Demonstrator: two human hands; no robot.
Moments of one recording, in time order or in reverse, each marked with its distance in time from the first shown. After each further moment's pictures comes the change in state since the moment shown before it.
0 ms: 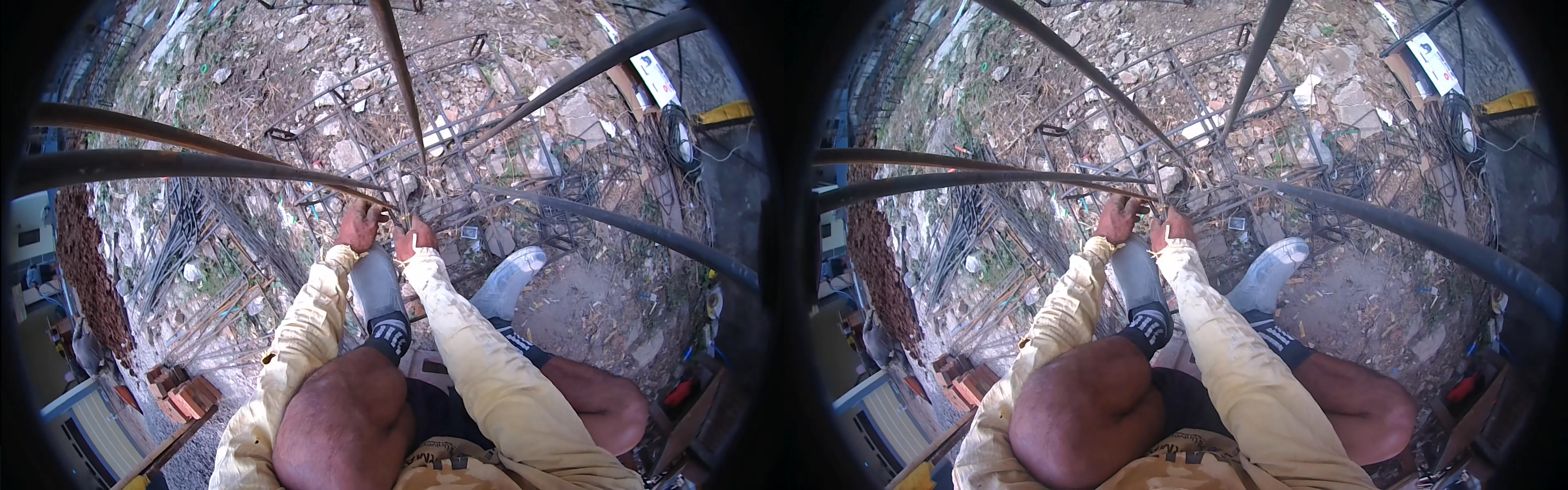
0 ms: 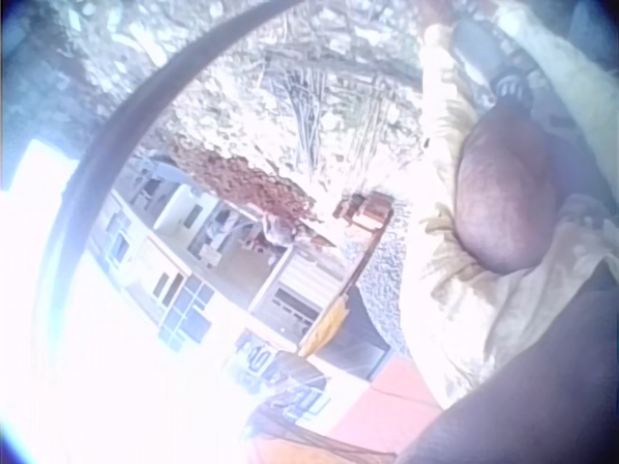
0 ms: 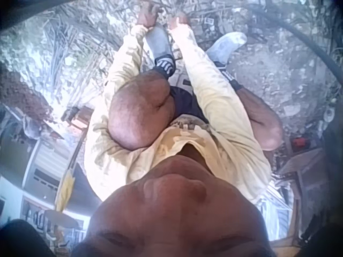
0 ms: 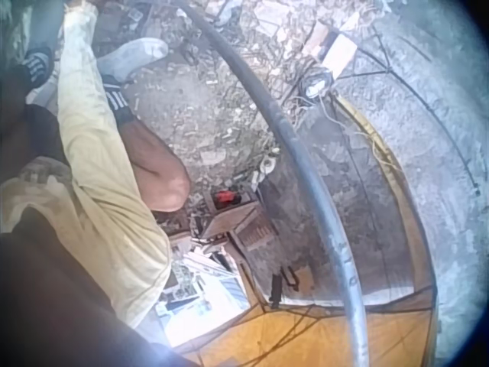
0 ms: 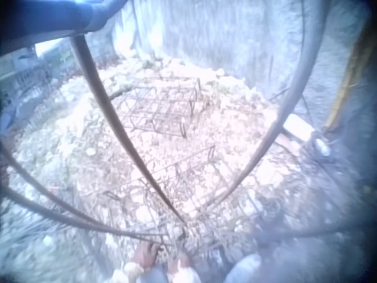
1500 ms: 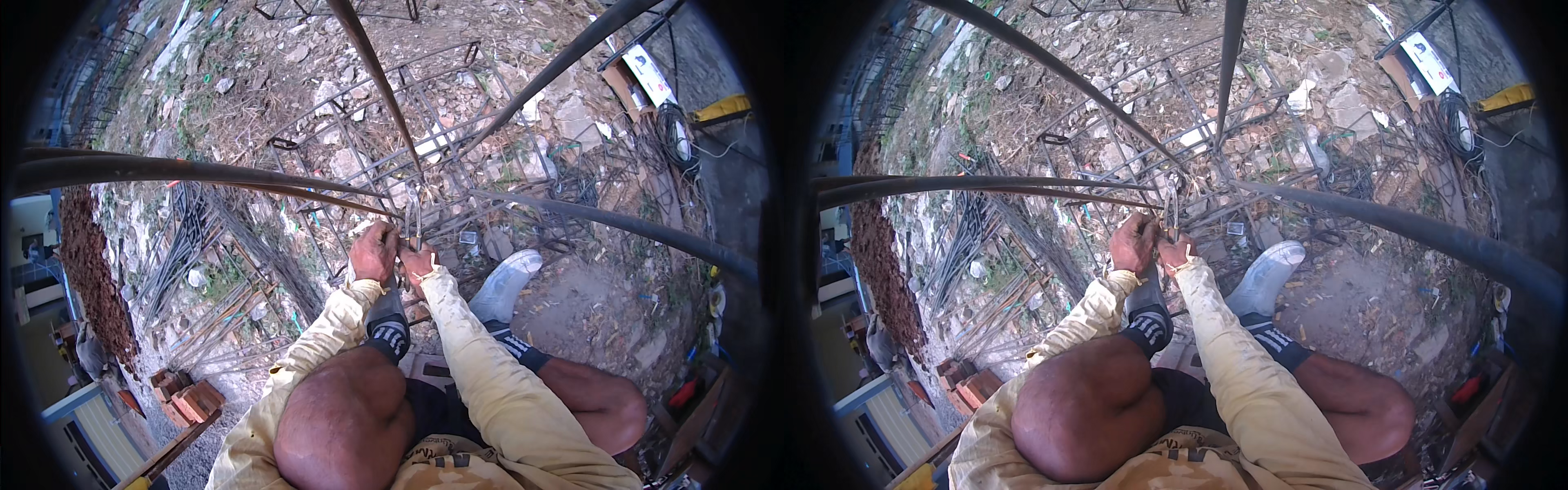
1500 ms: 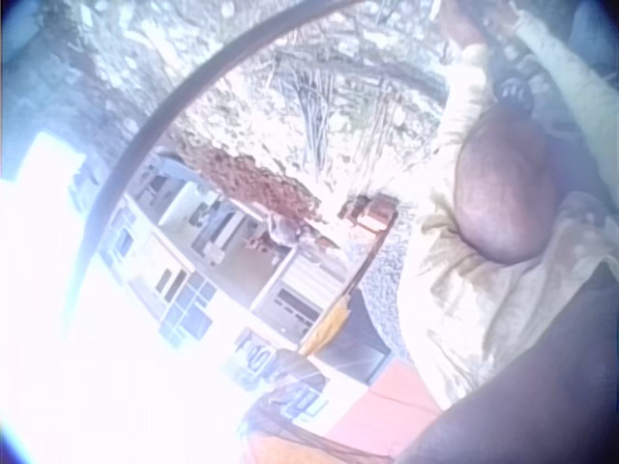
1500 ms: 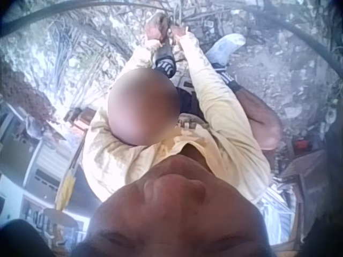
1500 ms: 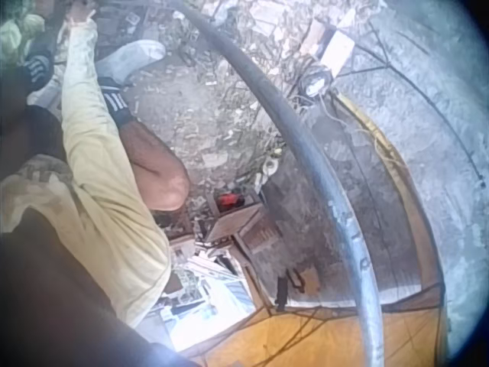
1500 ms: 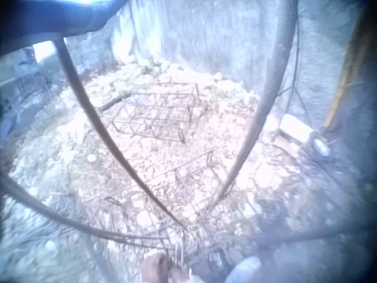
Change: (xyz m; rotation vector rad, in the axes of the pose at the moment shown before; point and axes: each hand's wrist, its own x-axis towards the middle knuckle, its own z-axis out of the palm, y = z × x) left_hand -0.058 0.032 0.044 0.466 0.387 0.187; right_hand -0.019 0.040 0.012 0.755 -0.265 0.199
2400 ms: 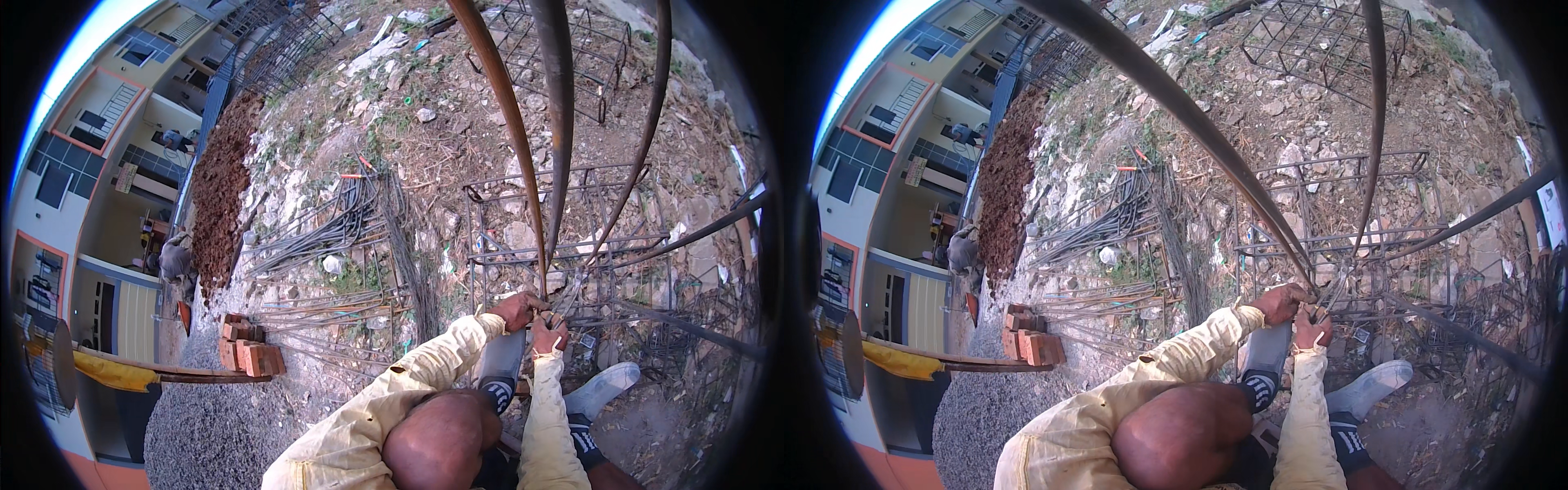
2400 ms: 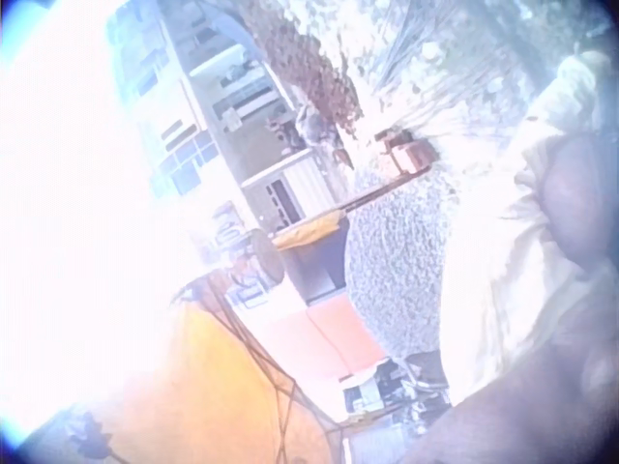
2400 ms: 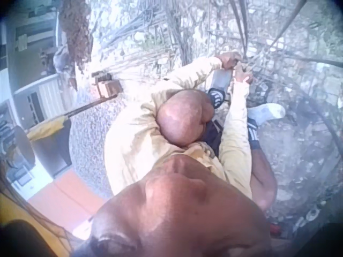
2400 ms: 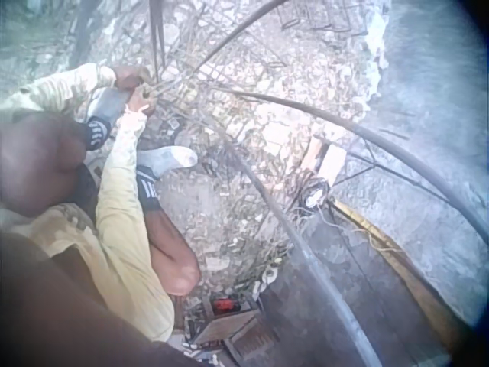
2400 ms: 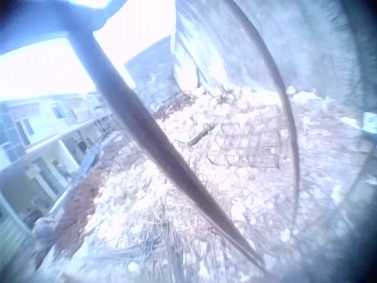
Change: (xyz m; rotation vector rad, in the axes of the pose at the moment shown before) left_hand 0.035 -0.044 -0.020 -0.149 -0.536 0.250; right_hand 0.011 0.010 0.009 -0.202 0.146 -0.501
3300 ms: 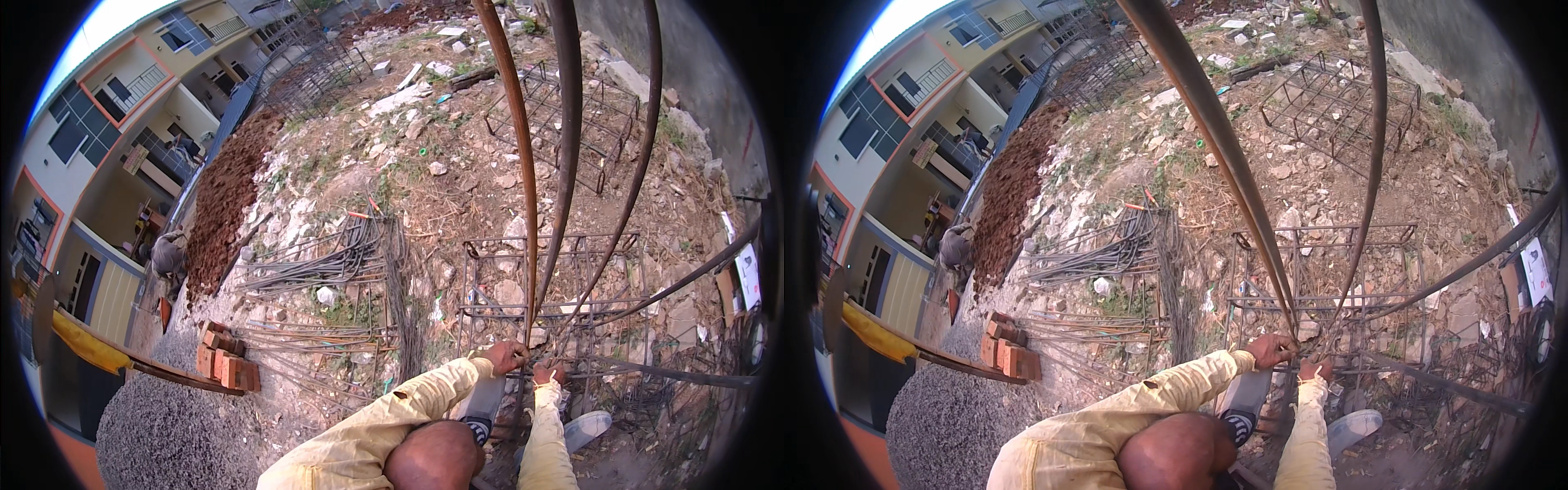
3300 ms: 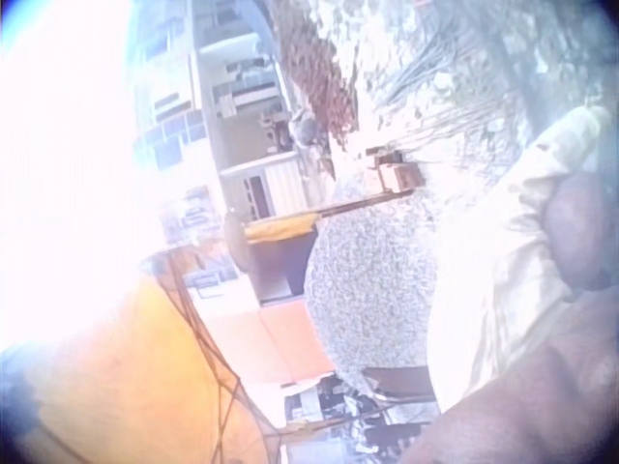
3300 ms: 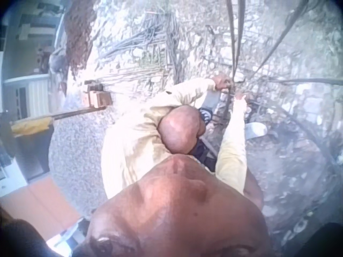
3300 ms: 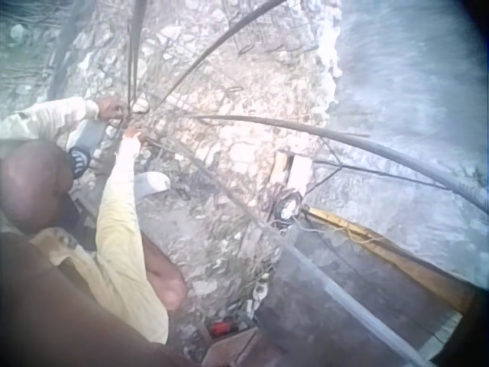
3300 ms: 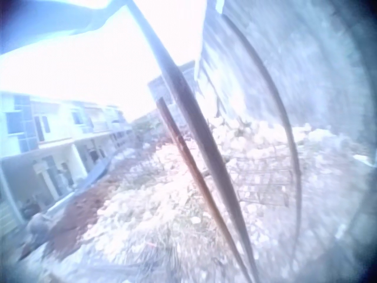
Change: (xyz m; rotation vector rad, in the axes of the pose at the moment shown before) left_hand 0.026 0.017 0.002 -0.116 0.074 0.011; right_hand 0.077 0.120 -0.082 -1.122 -0.399 -0.193
